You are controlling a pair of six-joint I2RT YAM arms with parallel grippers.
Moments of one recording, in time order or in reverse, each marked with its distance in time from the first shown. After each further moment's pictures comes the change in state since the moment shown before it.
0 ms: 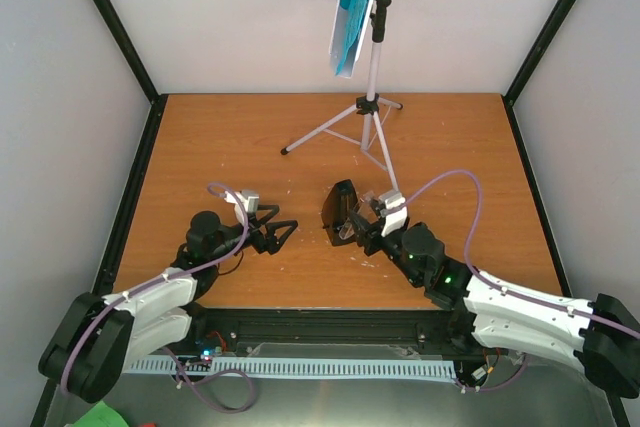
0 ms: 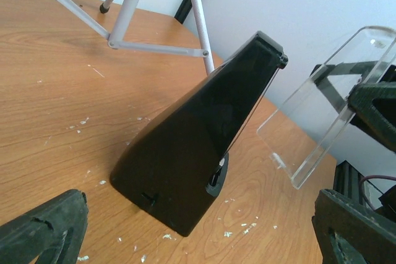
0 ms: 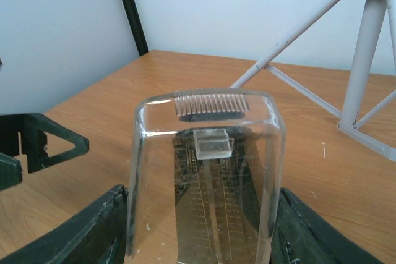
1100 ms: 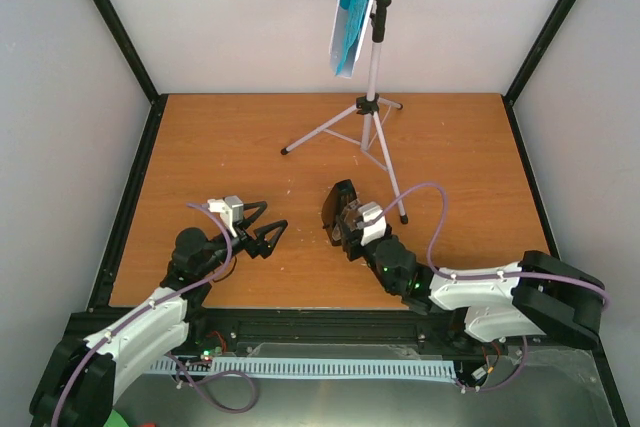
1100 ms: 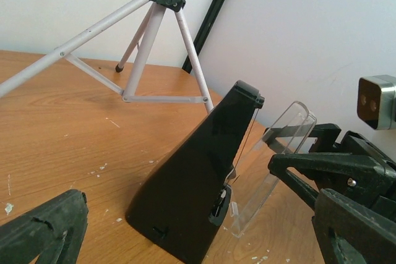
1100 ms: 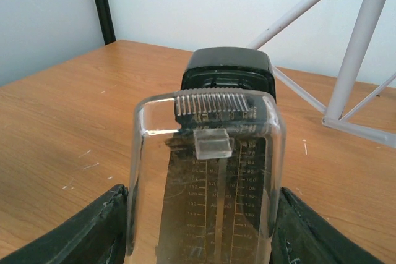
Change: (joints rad) left arm 0.000 -0.267 -0.088 -0.005 -0.112 0.018; right arm 0.111 0.393 -0.069 0.457 0.217 -0.111
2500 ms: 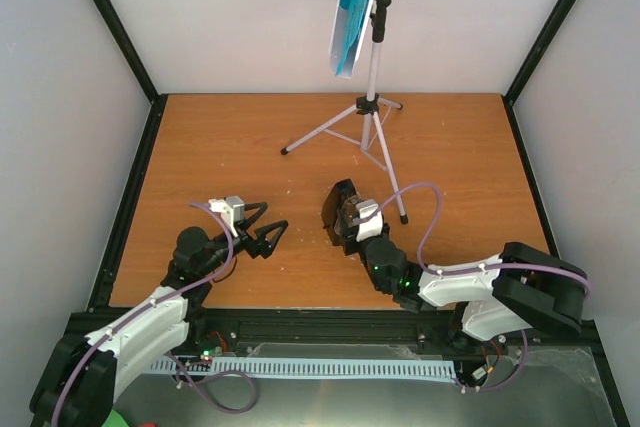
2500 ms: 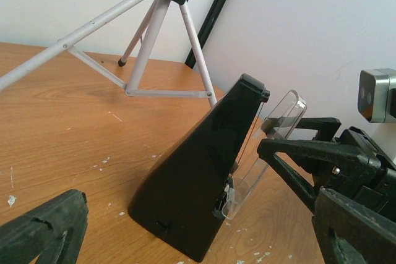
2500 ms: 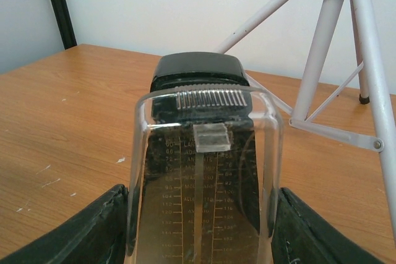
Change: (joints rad) left arm 0.000 0.018 0.000 -0.003 0.005 0.003; right arm 0.030 0.113 0.048 0.073 0.171 -0.019
